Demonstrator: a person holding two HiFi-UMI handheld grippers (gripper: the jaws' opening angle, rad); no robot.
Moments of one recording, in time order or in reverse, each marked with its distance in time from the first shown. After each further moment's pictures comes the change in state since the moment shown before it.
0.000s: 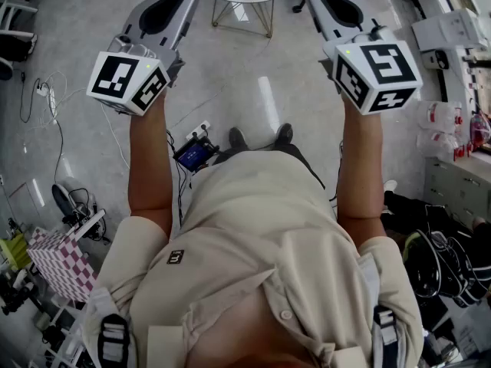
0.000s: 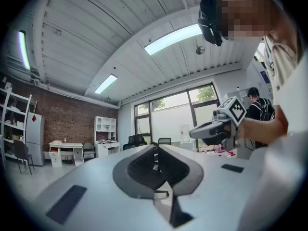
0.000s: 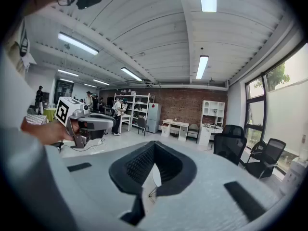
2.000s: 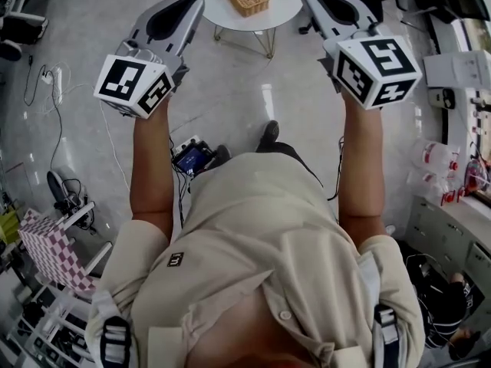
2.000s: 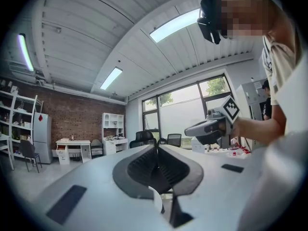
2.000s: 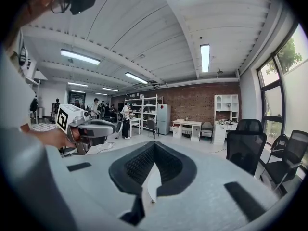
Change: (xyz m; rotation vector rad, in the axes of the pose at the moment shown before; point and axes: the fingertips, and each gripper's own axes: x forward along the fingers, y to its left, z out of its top) left arm 0.179 0.034 -0.030 0.004 0.027 0.098; right arm 0.104 -0.172 -0.025 0.059 -0.036 0.192
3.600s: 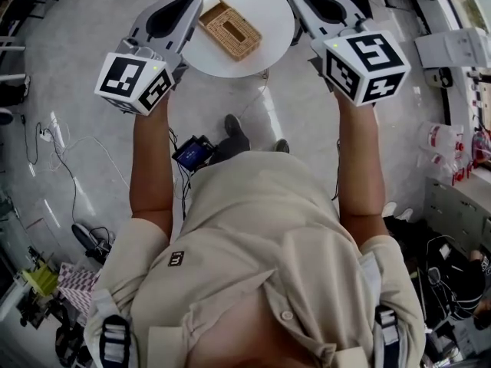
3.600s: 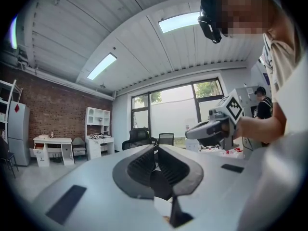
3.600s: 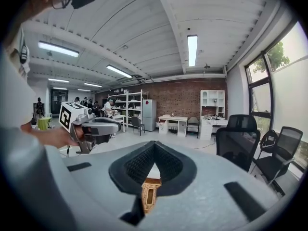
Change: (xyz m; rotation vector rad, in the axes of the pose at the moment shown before) left arm 0.197 0.193 -0.037 -0.023 0.011 -0.204; right arm 0.200 -0.144 0.005 0.054 0.066 -0.167
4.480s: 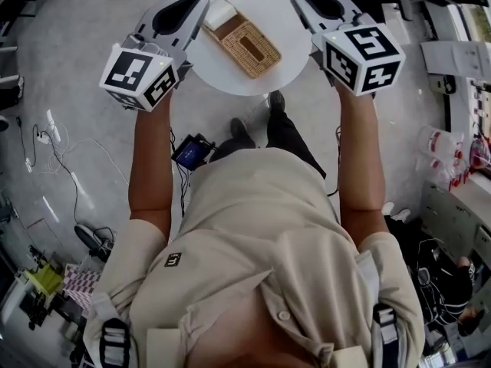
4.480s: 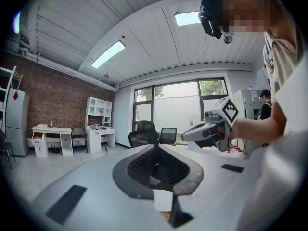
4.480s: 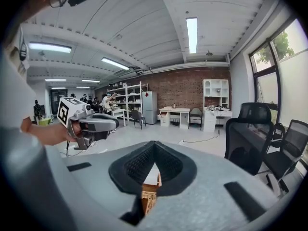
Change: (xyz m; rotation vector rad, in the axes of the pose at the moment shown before) left arm 0.057 0.121 -0.056 -0.062 0.052 -0.029; right arm 0.146 -0.048 -0.023 0.034 0.093 0.031
